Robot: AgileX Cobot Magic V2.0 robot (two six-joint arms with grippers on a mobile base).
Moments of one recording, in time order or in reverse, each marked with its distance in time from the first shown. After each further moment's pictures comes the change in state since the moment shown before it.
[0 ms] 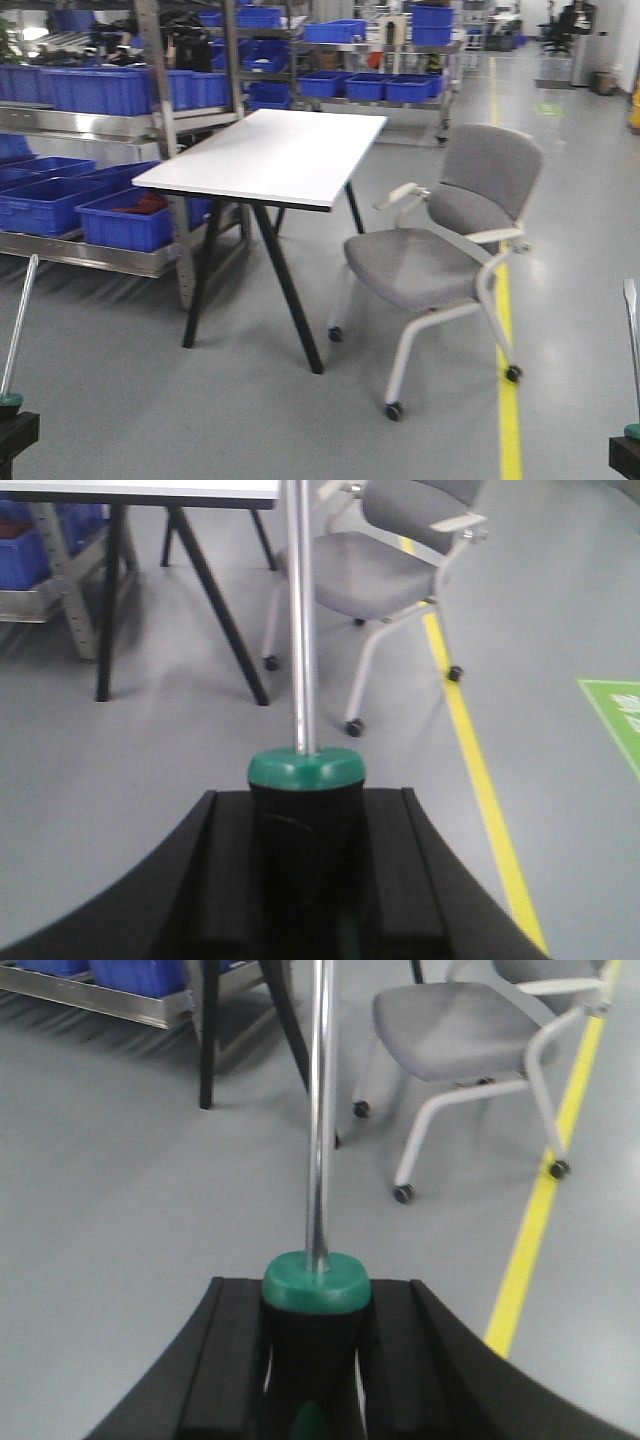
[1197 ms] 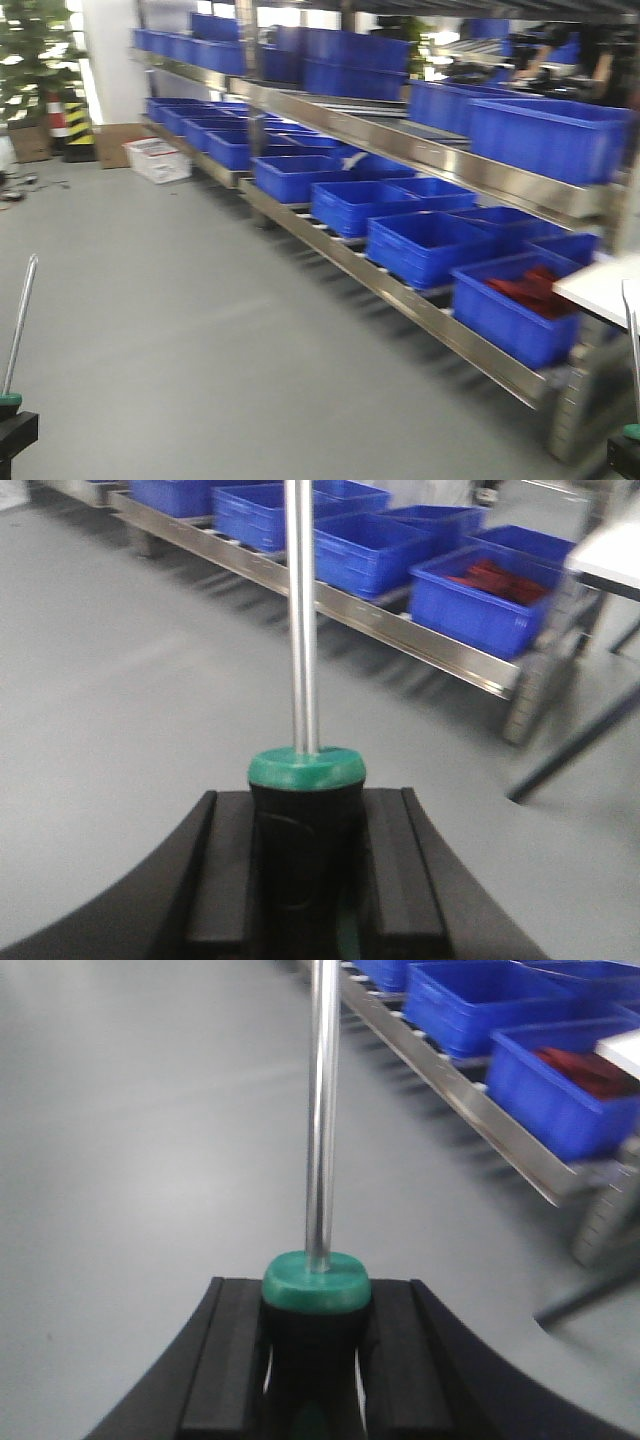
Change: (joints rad) left arm 0.000 0.000 0.000 0.000 0.000 0.000; right arm 0.000 0.000 0.000 0.000 0.000 0.000
